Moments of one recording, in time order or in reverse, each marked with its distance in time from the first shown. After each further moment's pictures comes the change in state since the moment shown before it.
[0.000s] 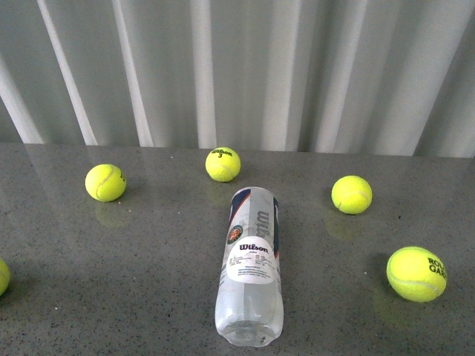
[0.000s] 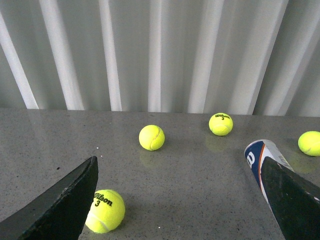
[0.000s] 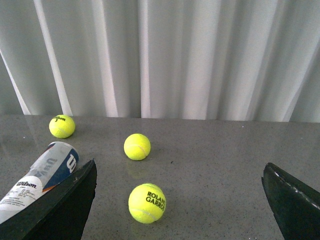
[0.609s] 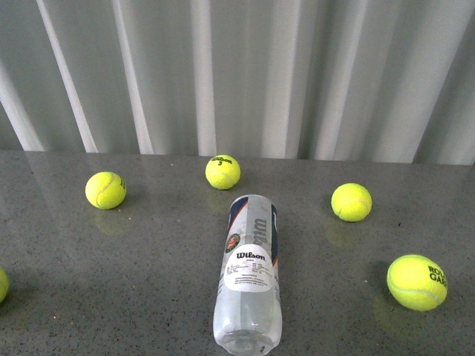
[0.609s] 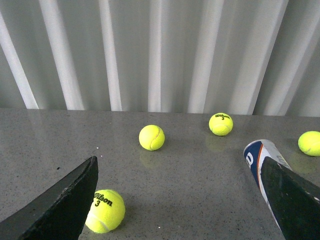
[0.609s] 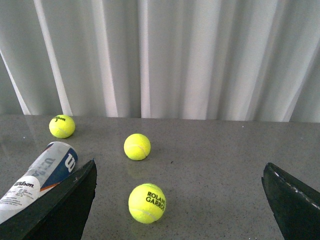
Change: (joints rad) left arm 0.000 0.000 0.000 0.000 0.000 0.000; right arm 0.000 0.000 0.000 0.000 0.000 0.000
